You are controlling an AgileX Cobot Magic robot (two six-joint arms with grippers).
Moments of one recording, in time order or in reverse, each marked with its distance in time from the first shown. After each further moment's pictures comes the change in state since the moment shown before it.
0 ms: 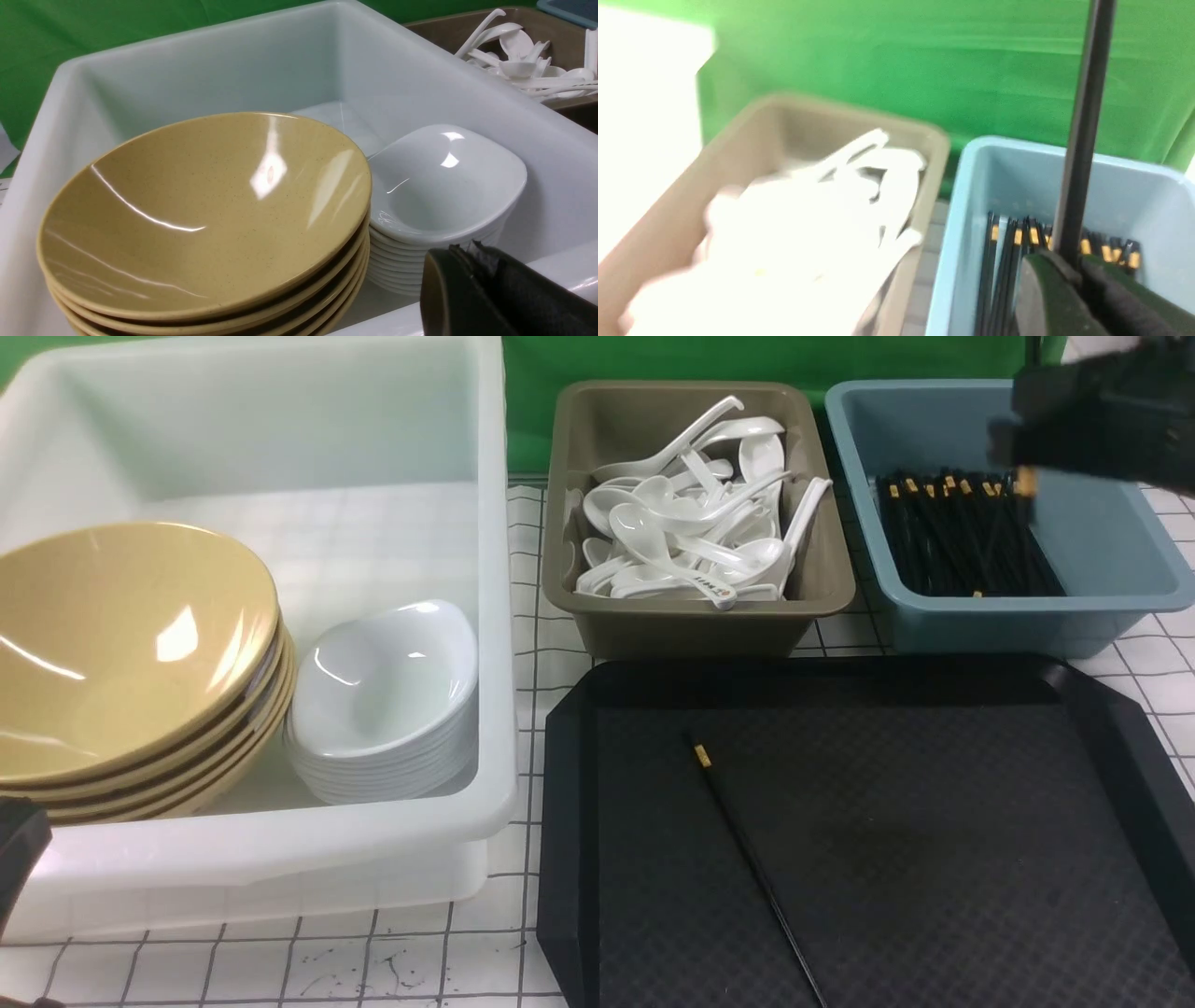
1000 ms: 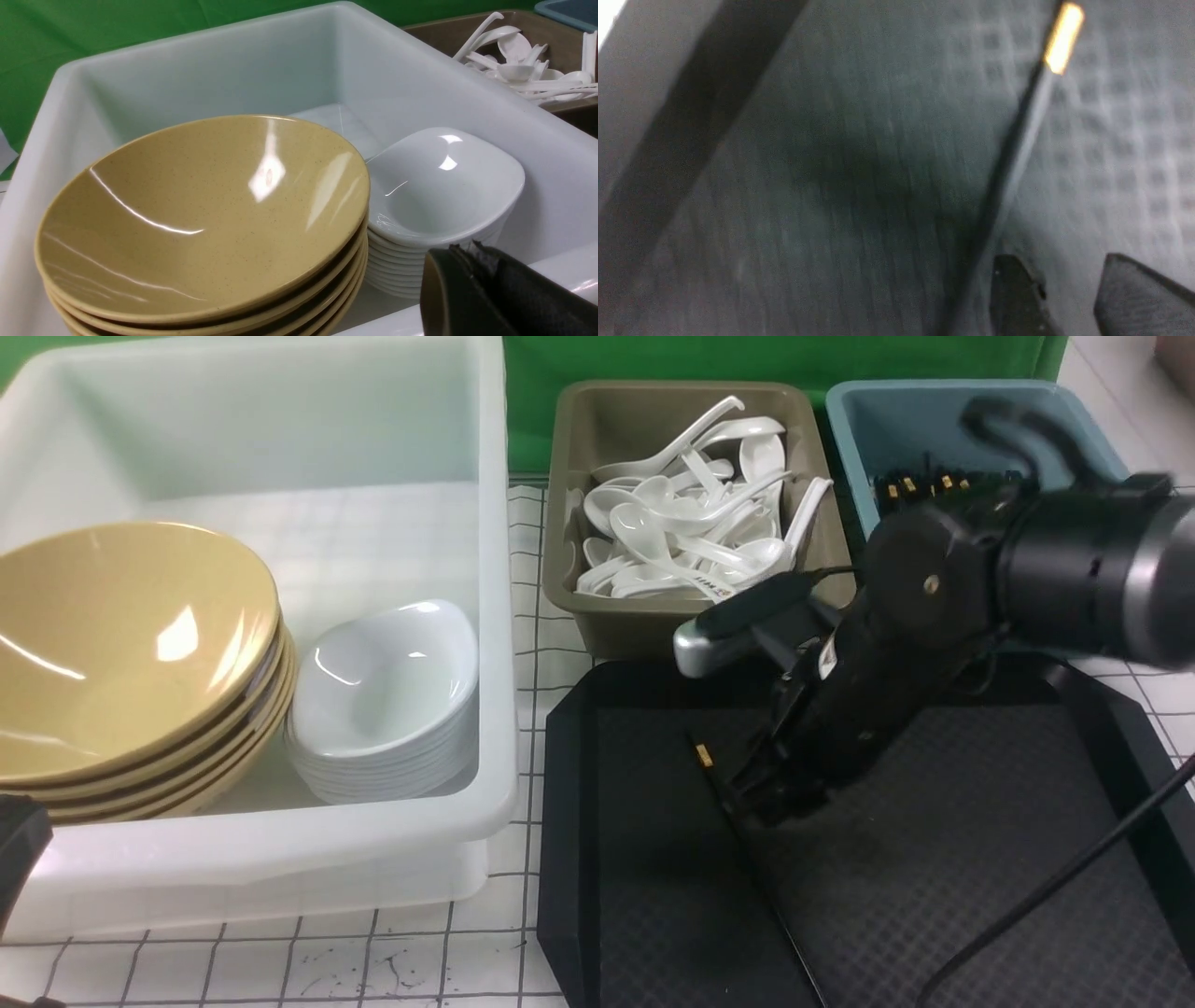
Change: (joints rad) right arm 0.398 0.333 -0.181 0.432 0.801 -0.459; left arm 0.000 0.000 0.000 -0.001 -0.006 0.000
